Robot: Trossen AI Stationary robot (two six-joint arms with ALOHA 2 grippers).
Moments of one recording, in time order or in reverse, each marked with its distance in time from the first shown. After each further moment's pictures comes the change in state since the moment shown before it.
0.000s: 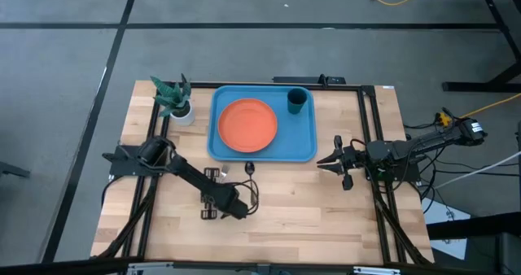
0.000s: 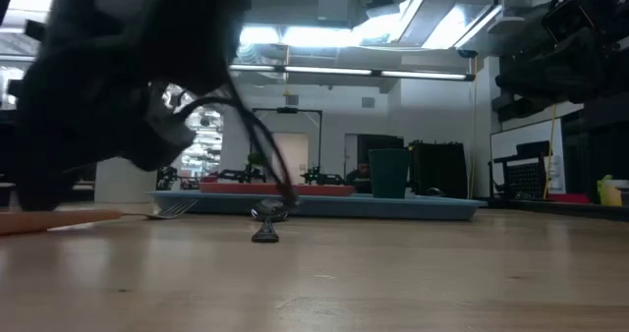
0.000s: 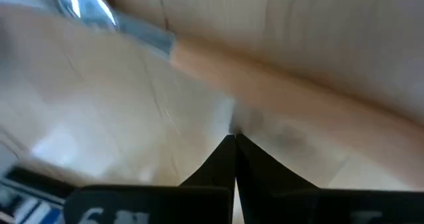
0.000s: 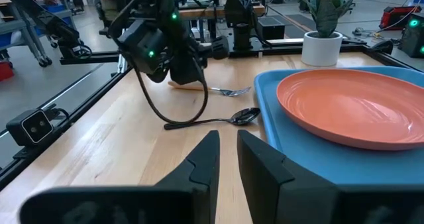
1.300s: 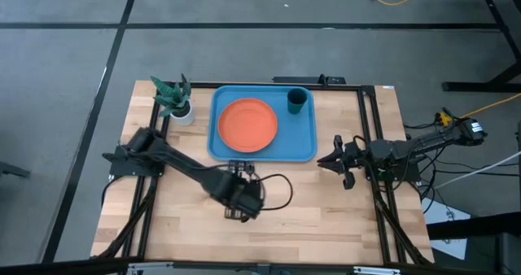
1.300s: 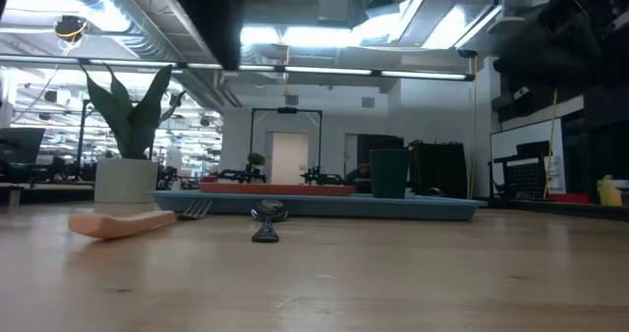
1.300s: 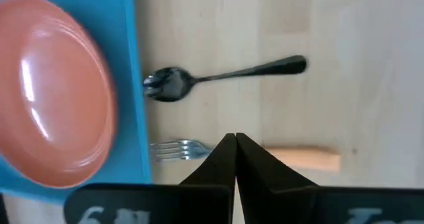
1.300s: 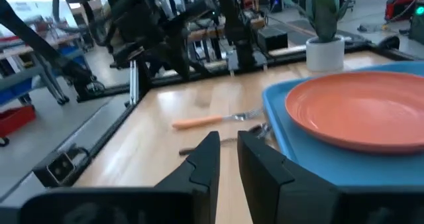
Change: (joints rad) left arm 0.023 -0.127 0.403 0.015 -0.304 0.142; right arm 0.000 0.002 0.000 0.079 0.001 0.134
